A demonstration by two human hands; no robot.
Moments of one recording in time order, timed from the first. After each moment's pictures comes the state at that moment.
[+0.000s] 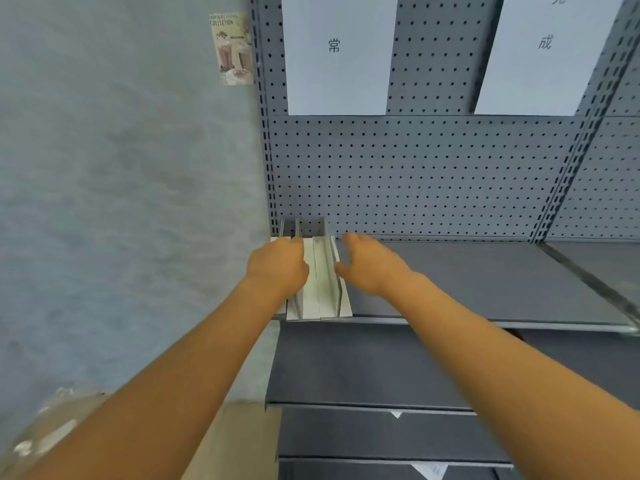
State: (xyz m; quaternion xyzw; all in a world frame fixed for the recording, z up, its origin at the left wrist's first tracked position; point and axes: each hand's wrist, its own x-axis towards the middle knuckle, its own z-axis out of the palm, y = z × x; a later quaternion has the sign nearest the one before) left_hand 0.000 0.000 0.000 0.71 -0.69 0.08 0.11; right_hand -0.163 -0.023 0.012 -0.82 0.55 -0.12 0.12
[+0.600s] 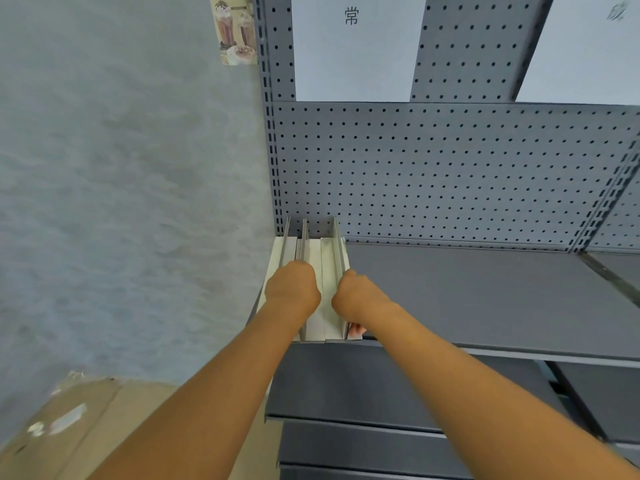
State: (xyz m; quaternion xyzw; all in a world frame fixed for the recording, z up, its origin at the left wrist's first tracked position) left_hand -0.013 -0.052 -0.041 0.78 -0.61 -0.05 0.11; right_hand -0.120 -0.076 -0.046 -0.71 0.64 -0.04 0.29
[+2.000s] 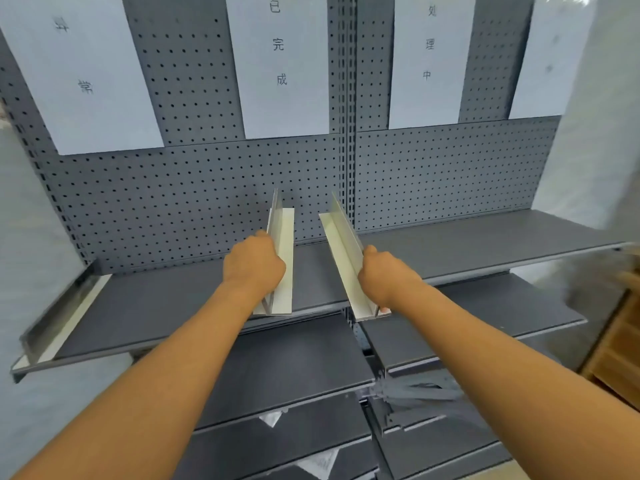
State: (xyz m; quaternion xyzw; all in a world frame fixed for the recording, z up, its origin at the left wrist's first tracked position) left_hand -0.354 -0.008 0.028 0.67 -0.71 0.03 0.22; right_hand -0.563 0.030 0.018 -0.68 0.71 -0.15 0.11
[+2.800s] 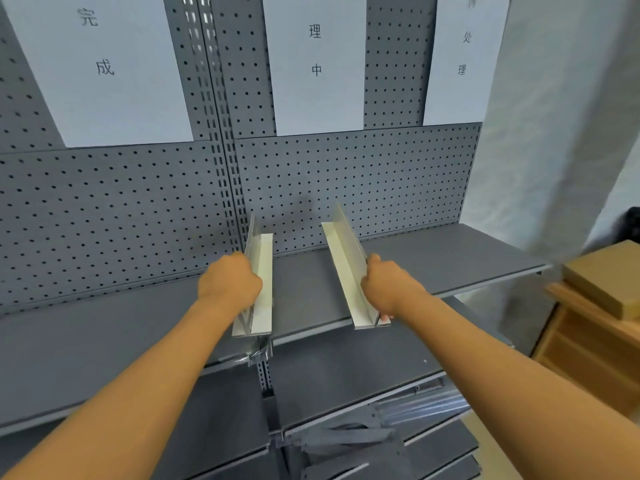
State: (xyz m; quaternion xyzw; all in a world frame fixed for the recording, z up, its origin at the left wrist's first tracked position) left_hand -0.586 -0.129 -0.002 0.67 -0.72 -0.03 0.20; right_hand -0.828 -0.063 0.004 -0.63 0.75 -0.16 0.13
